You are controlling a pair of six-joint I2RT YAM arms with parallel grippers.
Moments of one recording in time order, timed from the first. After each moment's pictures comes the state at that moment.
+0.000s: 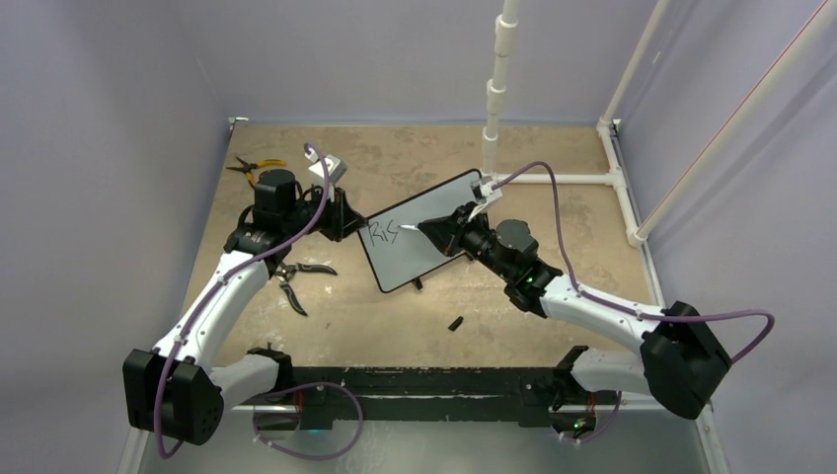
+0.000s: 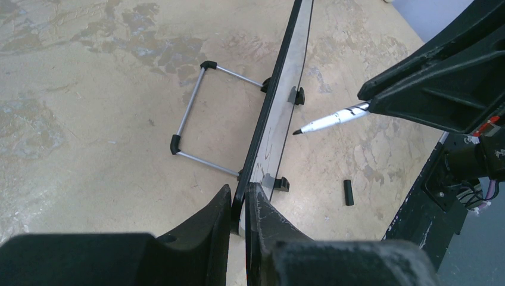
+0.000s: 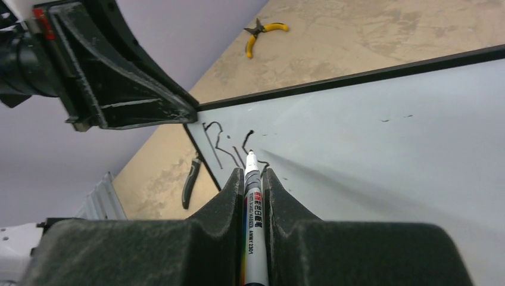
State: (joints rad) left arm -0.23 1.11 0.89 -0.24 0.62 -0.09; right arm 0.76 1.21 0.62 0.59 -0.06 0.53
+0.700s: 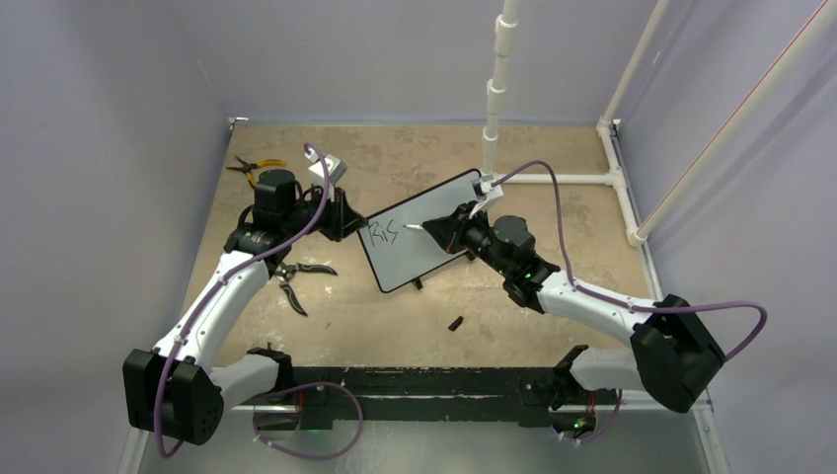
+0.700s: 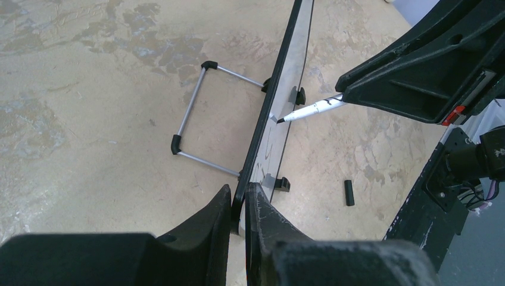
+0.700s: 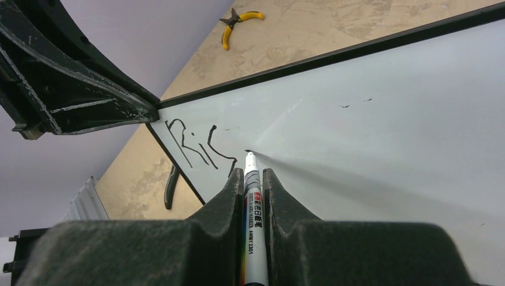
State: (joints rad) left arm -0.23 1.11 0.89 -0.24 0.62 -0.09; right arm 0.71 1.26 0.62 0.58 -0.04 0.54
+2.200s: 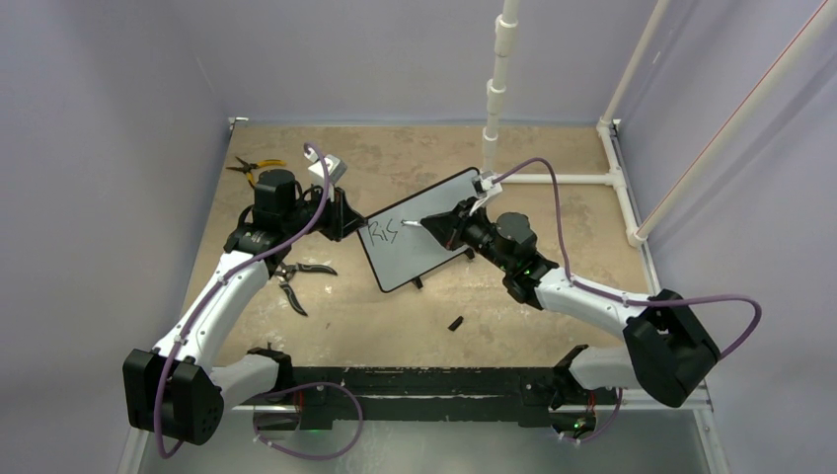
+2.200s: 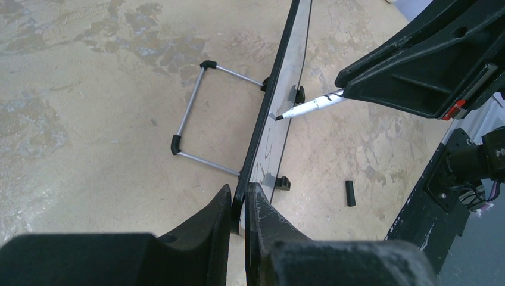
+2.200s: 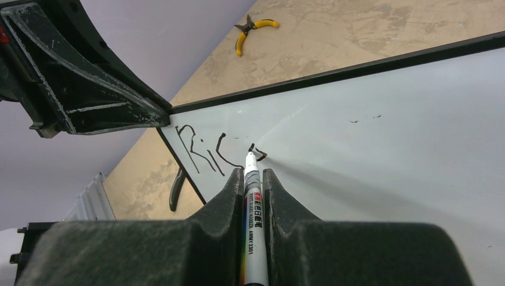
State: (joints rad) left arm -0.23 1.11 0.89 -0.24 0.62 -0.09; right arm 0.68 1.29 0.62 0.65 -0.12 0.53
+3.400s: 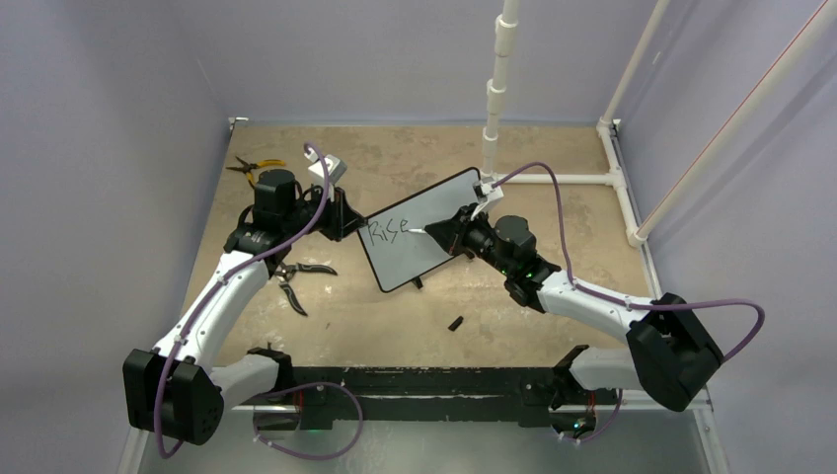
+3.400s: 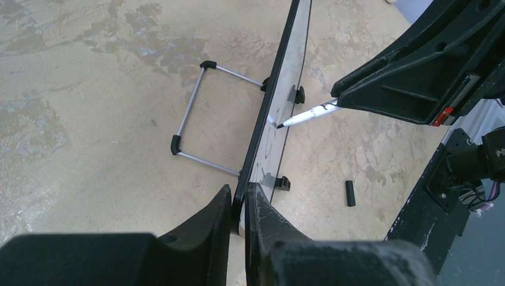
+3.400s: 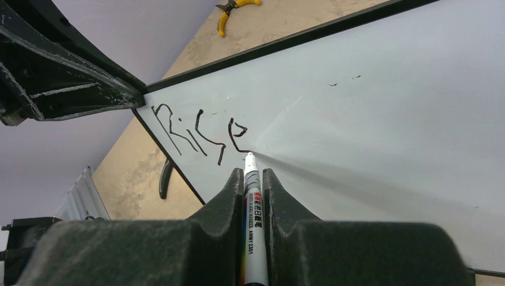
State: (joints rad) left arm -0.23 1.11 0.89 -0.24 0.62 -0.09; right arm 0.68 1.27 0.59 0.58 -0.09 0.54
